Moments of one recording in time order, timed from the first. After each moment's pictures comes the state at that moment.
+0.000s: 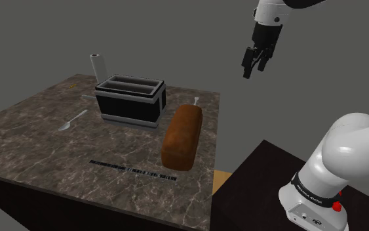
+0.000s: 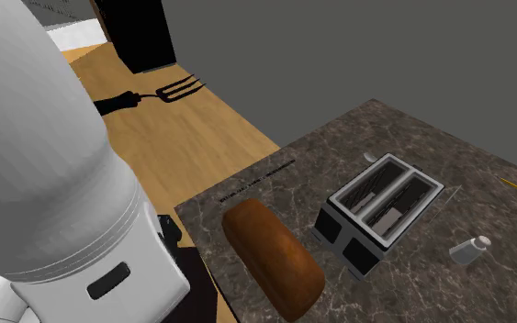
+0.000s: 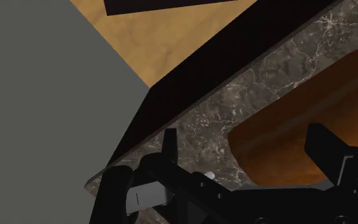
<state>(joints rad) -0.01 -0.75 0.01 -2.37 -0.06 1.65 0.06</state>
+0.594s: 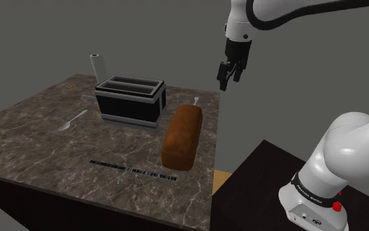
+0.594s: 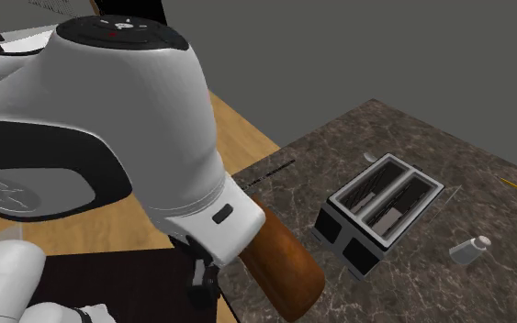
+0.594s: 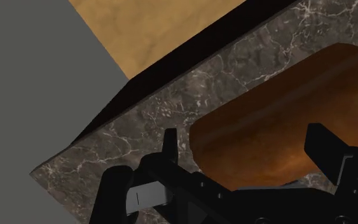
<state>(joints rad) 0.05 -0.58 0.09 -2.36 -0.02 1.80 0.09</state>
